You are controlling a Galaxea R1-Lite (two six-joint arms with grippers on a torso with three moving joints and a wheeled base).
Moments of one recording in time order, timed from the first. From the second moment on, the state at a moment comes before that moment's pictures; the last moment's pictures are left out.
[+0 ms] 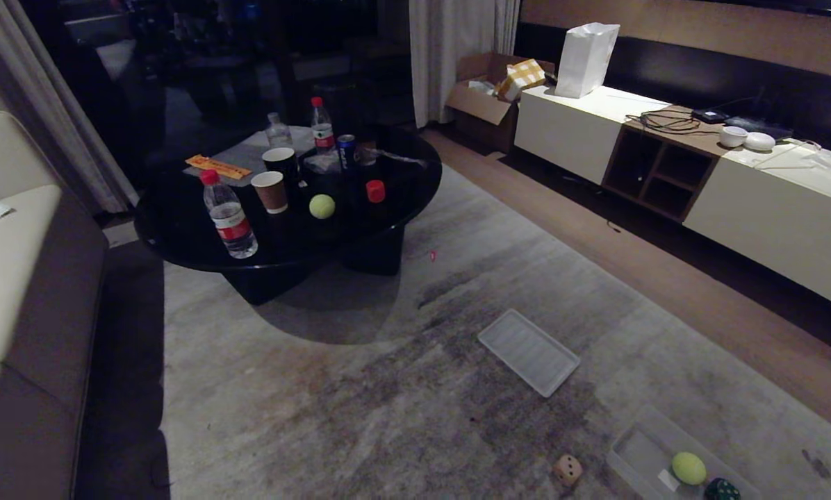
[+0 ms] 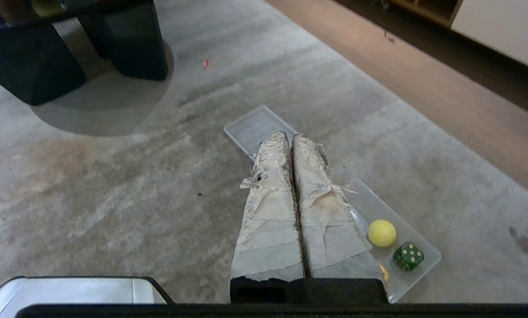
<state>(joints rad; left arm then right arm) -0.01 0.00 0.00 0.00 0.04 -0.06 0.01 0.00 0.00 0.02 0.01 0.00</state>
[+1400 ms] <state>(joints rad) -0.01 0.00 0.00 0.00 0.04 -0.05 0.01 0.00 -0.01 0.02 0.00 0.01</state>
